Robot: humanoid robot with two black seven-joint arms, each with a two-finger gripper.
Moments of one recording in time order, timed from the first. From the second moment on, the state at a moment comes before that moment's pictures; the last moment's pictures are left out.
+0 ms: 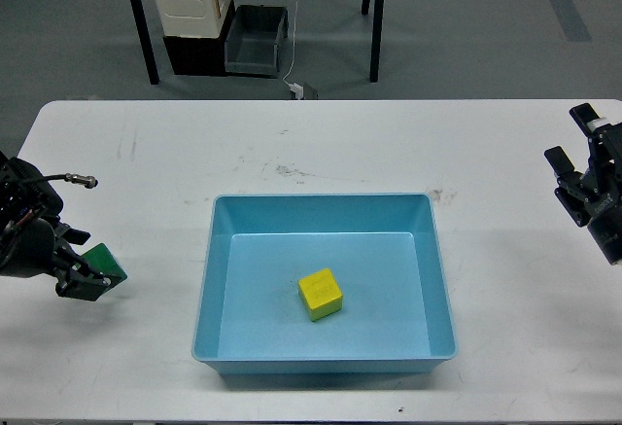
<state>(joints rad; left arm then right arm) -0.72 0.96 -0.36 -1.29 2.18 -0.49 -0.49 0.12 -0.61 1.00 1.49 -0.85 -0.09 0.49</state>
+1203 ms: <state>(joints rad) -0.85 0.93 -0.44 -1.18 1.98 -0.49 -0.49 0.10 -0.59 1.00 1.45 -0.85 -0.09 0.49</state>
